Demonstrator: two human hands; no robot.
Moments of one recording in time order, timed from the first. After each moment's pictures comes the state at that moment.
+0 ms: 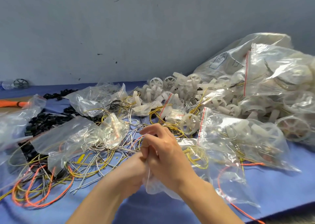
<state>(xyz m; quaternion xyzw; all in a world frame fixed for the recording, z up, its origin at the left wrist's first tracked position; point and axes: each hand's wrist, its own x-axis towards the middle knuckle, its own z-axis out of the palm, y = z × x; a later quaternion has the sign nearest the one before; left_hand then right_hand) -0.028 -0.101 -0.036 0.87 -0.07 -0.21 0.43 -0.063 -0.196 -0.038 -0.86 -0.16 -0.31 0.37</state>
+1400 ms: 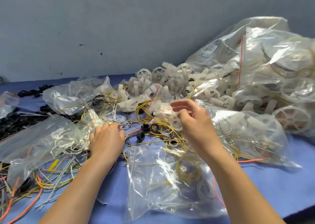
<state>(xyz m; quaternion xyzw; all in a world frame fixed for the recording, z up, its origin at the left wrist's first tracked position) 0.078 -0.094 -0.083 0.98 -0.05 0.12 0.13 -0.029 -0.293 -0.026 -0.79 0.08 -0.29 0.53</state>
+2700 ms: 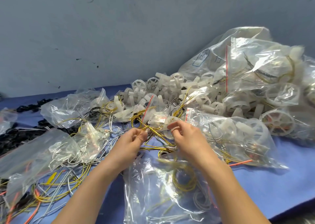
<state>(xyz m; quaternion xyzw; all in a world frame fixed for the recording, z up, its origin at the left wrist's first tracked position) 0.040 -0.136 -0.056 0.81 -0.21 -0.06 0.54 -0.032 -0.310 -0.042 -0.90 0.12 -0.17 0.37</state>
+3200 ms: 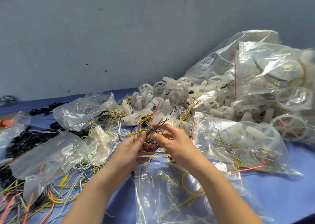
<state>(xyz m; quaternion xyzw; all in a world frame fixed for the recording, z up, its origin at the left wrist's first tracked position) 0.033 -0.119 -0.051 0.68 -0.13 -0.18 0.70 -0.012 -0.272 -0.045 -0.79 0.01 -0.13 0.60</state>
